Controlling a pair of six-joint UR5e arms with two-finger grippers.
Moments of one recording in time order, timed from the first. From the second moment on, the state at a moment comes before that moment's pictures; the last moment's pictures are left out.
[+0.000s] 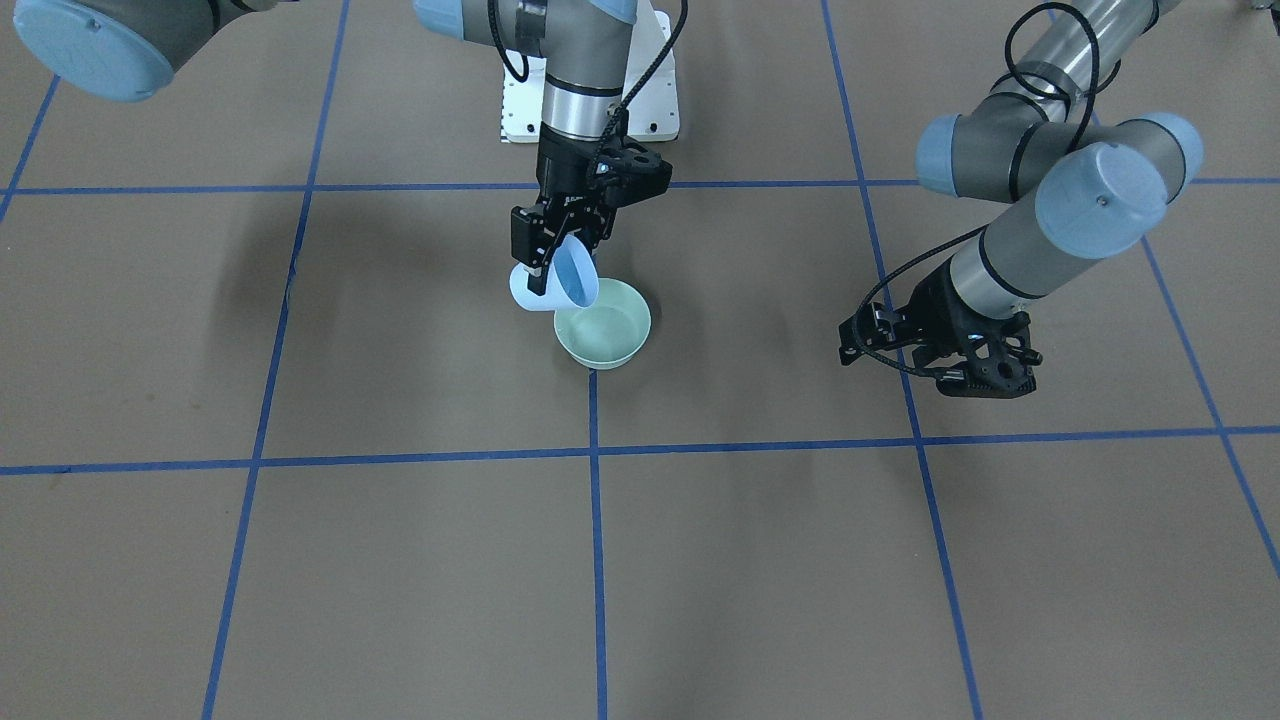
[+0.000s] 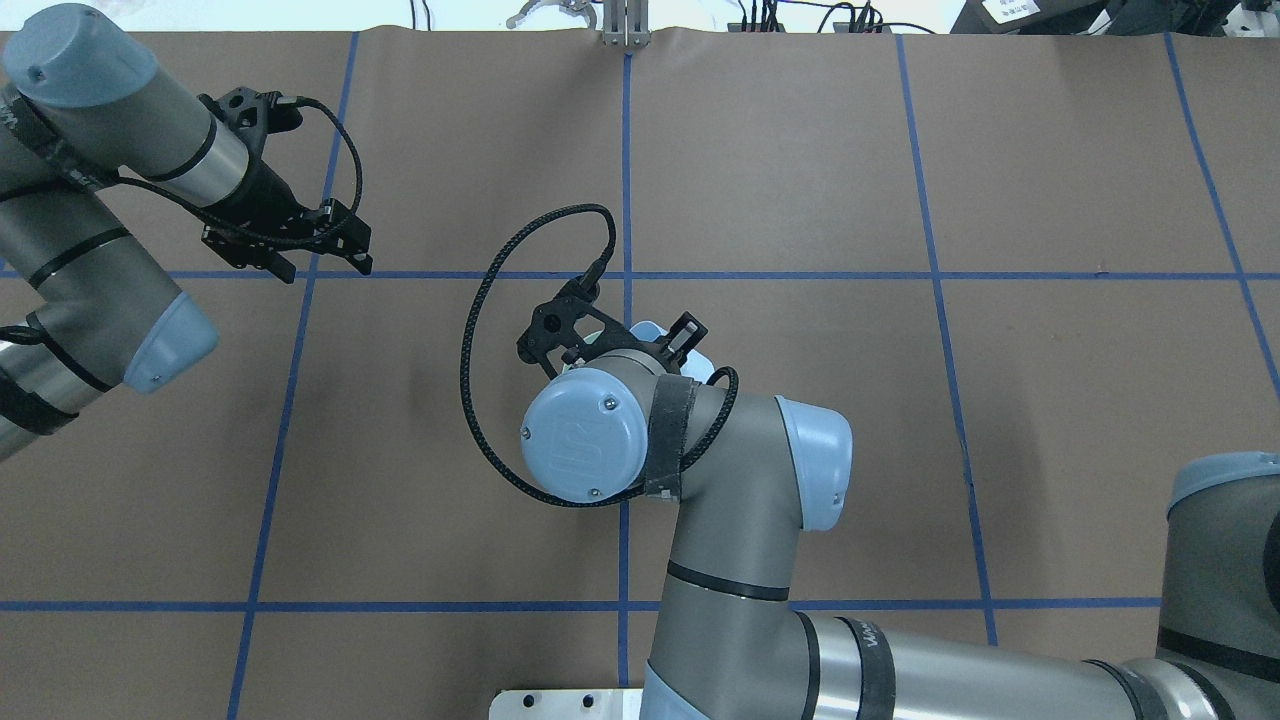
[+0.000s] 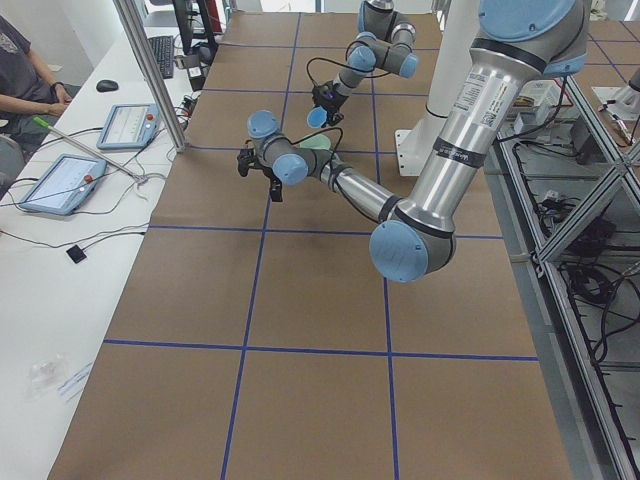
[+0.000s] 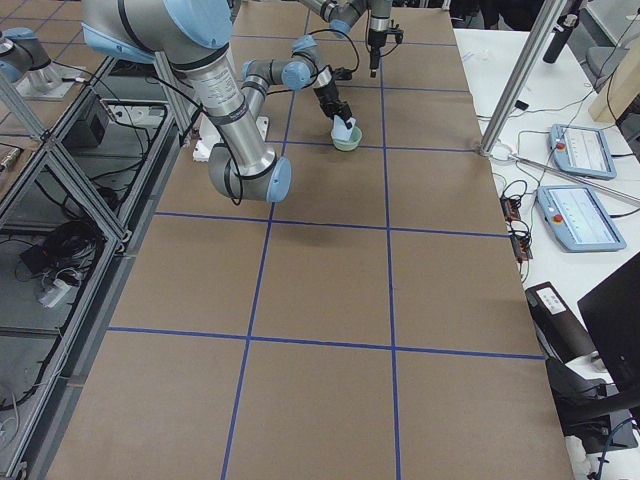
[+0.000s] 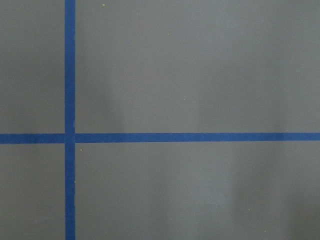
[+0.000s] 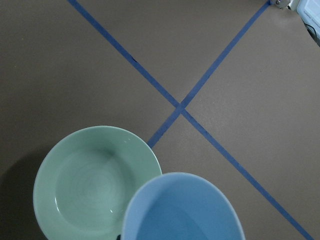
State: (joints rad) left arm -0.92 -2.00 -1.60 -1.86 -2.31 -0.95; right arm 0.31 -0.75 1.71 -1.89 1.26 0.55
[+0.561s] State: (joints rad) left arm -0.92 -1.99 -1.61 -1.86 -2.32 -0.95; right arm 0.31 -0.61 1.55 -2.08 1.26 0.43
